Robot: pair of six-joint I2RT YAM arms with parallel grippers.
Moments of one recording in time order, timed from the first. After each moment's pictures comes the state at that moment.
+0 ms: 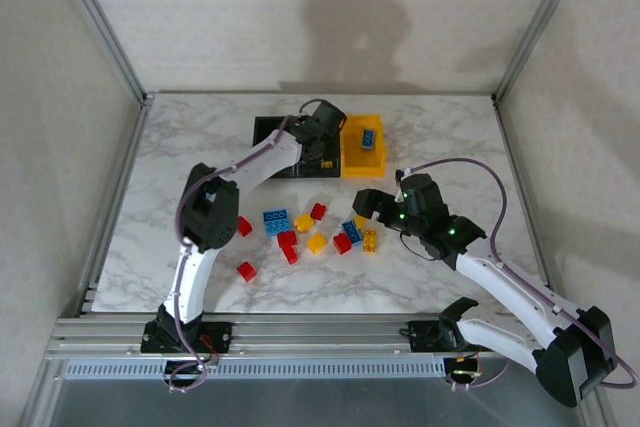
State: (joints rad) left arm -0.63 2.14 1.87 -0.74 -0.24 -0.73; right arm 0.61 0.98 0.70 -0.37 -0.10 0.79
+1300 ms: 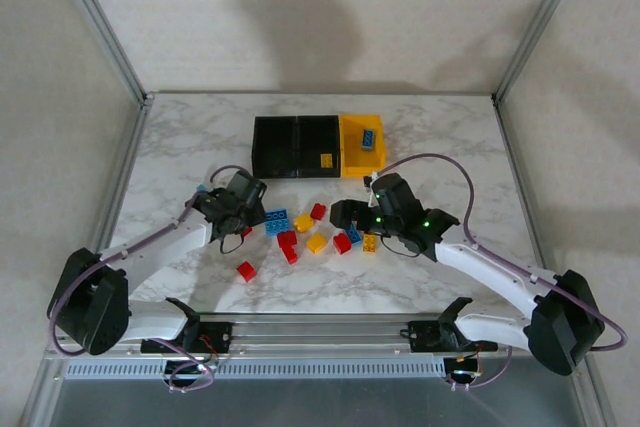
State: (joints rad) left arm -0.52 1.31 0.79 -0.62 -0.30 -0.90; right arm 0.75 1.16 0.75 -0.32 -0.16 0.74
